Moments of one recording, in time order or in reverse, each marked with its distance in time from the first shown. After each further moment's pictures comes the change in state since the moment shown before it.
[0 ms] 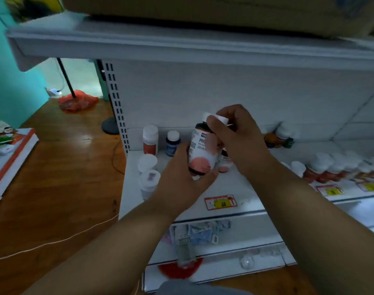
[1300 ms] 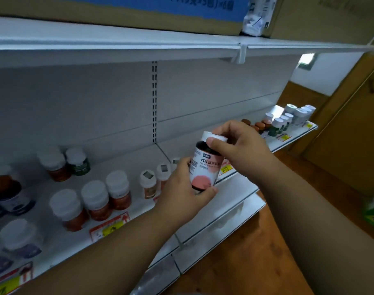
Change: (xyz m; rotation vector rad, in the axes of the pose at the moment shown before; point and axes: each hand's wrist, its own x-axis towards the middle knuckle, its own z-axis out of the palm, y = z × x) left_hand 0.104 0.163 0.599 0.036 -0.405 0.120; right_hand 0.012 0.158 -0.618 -0.322 0.215 0.222
